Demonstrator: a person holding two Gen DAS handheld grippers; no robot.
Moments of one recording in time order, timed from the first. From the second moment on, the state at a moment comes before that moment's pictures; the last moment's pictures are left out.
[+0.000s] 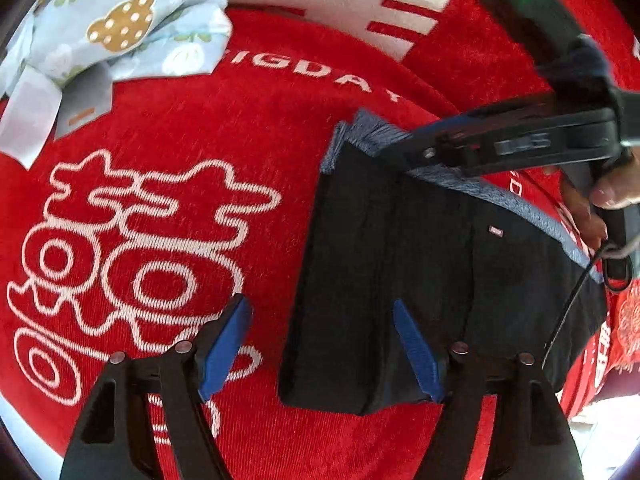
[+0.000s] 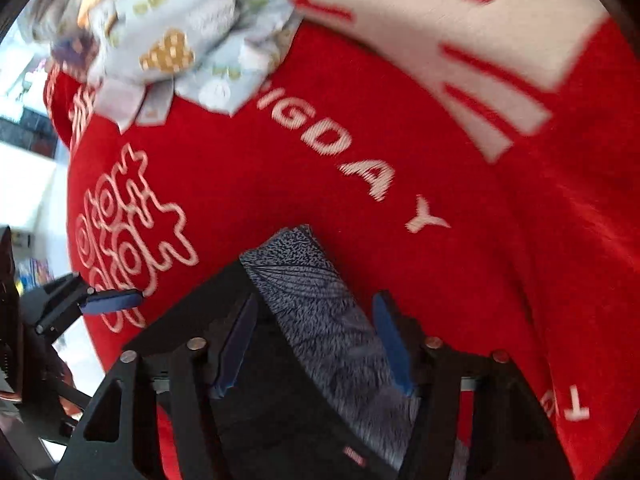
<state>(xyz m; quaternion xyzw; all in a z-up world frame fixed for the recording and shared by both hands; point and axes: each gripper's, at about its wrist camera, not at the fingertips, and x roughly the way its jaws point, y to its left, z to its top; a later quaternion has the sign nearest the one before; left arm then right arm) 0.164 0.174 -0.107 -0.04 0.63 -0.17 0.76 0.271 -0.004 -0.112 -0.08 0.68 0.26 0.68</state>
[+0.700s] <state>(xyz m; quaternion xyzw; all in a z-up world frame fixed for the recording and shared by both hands) 0.171 0.152 -0.064 0.00 0.58 -0.15 0.80 0.230 -0.062 -0.057 0.04 0.64 0.18 0.74</state>
